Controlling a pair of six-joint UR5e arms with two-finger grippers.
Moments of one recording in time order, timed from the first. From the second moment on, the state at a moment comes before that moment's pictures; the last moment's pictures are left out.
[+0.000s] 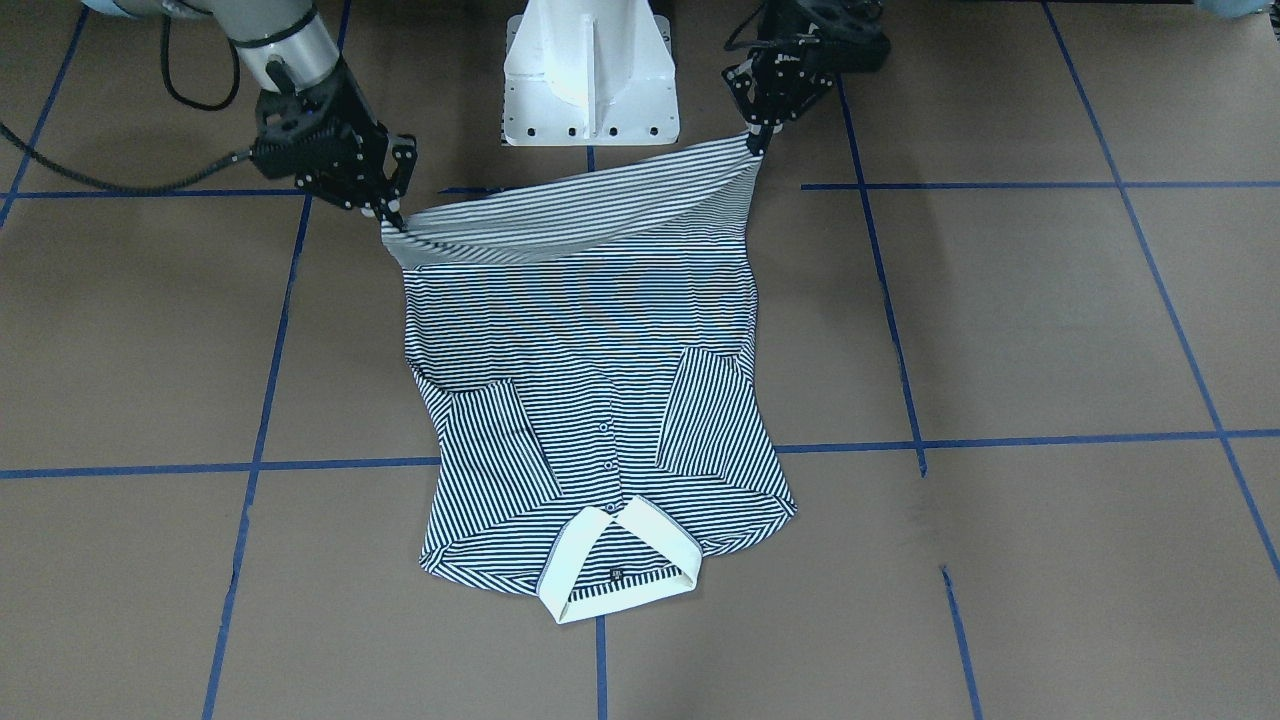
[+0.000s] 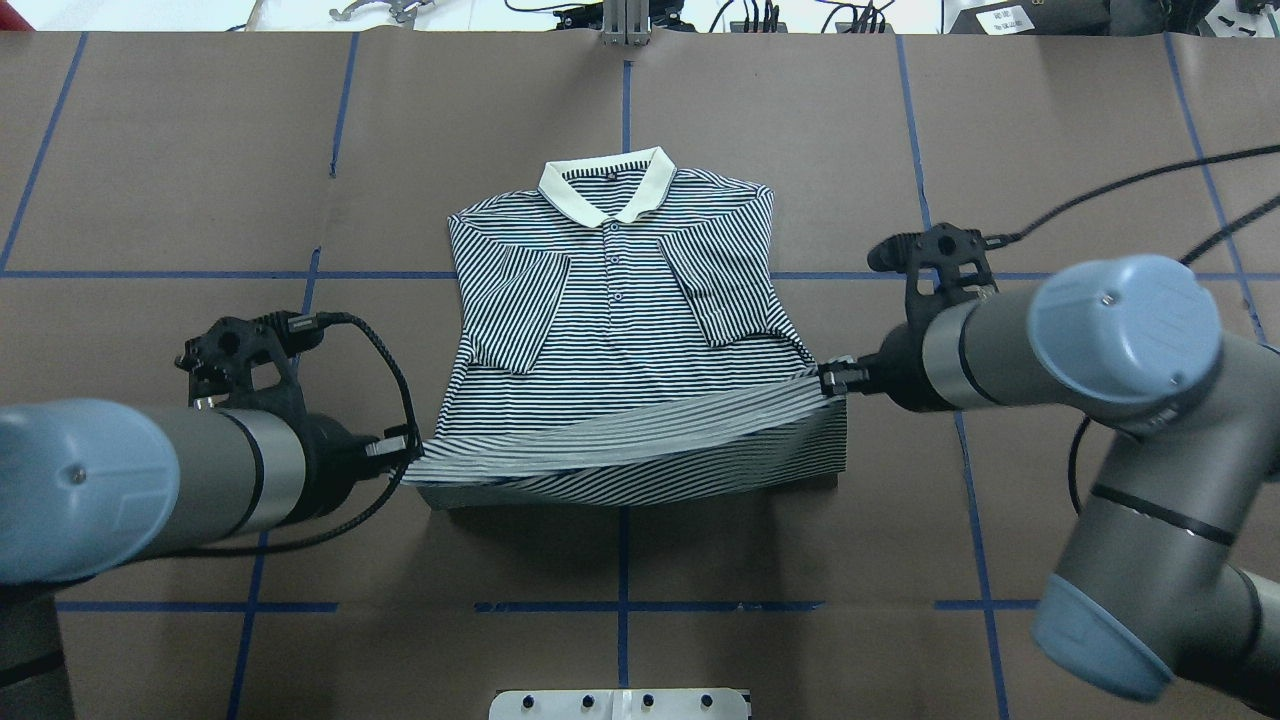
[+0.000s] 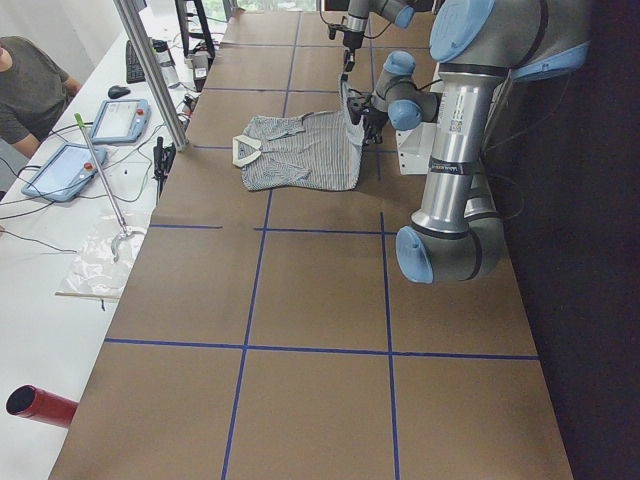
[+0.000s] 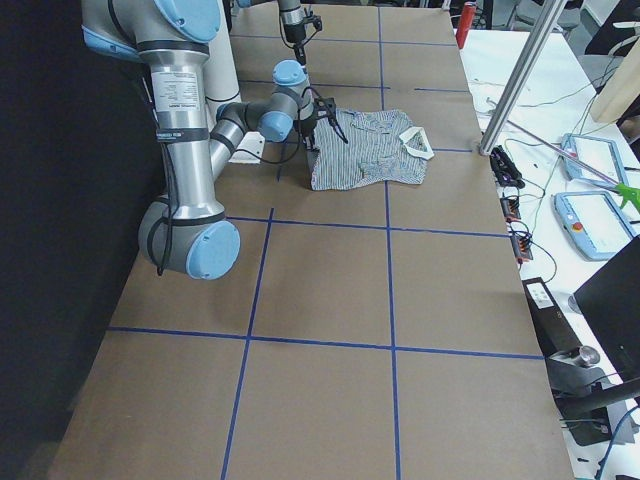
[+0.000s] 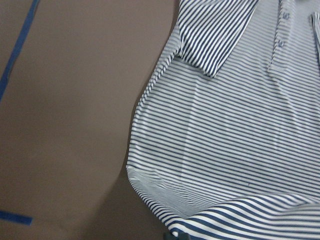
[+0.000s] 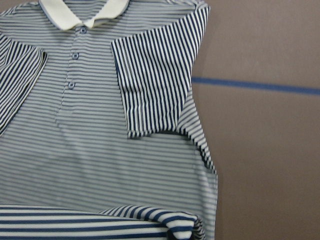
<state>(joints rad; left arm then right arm) -0.42 -1.86 -2.28 -1.52 -1.59 -1.56 0.60 -1.27 2.06 -1.40 1.80 1.05</state>
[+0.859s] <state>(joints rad) -0.72 -2.02 -1.67 -1.96 -1.59 -1.43 0.78 -0.92 1.39 -1.15 1.80 0.86</state>
